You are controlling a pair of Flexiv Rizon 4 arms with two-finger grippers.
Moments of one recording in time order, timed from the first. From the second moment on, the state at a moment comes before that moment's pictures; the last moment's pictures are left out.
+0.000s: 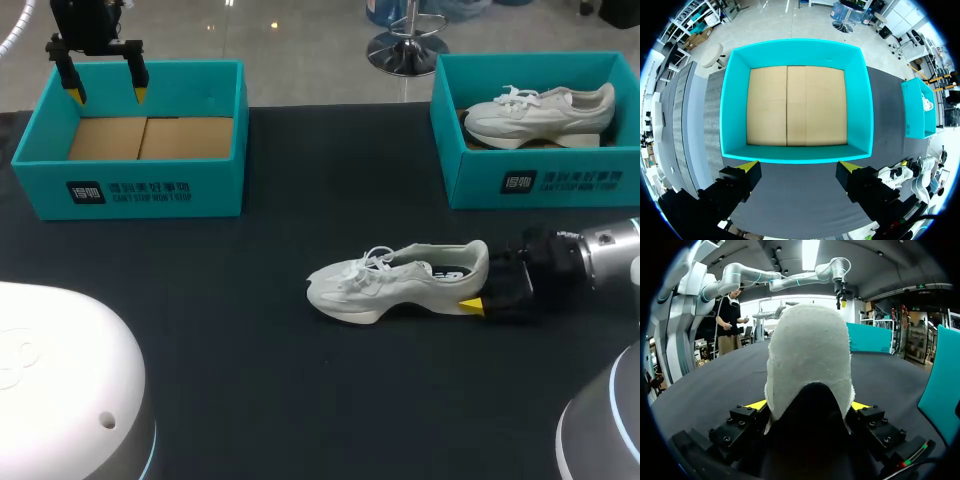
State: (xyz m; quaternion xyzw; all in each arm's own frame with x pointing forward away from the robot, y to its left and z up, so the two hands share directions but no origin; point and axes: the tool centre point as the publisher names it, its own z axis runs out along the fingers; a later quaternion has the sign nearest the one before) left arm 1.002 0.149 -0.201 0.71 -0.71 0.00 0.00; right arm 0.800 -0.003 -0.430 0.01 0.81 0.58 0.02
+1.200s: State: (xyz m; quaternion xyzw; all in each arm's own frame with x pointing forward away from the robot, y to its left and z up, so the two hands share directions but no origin) left arm 0.847 -0.074 -0.224 0.68 -0.73 0.00 -0.03; right arm 0.800 -0.003 -0.430 0.01 0.81 0.58 0.02
